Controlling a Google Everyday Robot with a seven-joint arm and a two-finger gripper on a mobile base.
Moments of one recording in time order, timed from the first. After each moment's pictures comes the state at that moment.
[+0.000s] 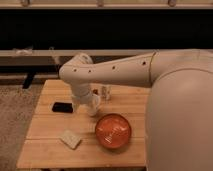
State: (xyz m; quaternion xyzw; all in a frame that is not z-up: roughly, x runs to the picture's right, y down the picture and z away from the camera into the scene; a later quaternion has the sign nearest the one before) arm -0.104 0.102 0.703 -0.26 0.23 0.64 0.68
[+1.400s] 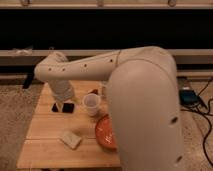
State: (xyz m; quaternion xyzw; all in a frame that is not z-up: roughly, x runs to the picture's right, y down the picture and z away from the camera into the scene) arm -0.213 0.087 0.728 -0.29 0.18 0.46 0.82
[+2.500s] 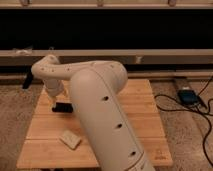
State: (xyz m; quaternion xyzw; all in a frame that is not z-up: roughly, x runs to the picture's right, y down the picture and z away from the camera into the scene) arm -0.274 0.074 0.864 -0.34 0.10 0.32 0.88
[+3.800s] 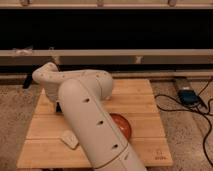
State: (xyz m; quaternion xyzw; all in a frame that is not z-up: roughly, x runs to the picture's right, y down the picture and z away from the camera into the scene) arm -0.293 0.109 0.912 -0.36 0.12 0.27 0.88
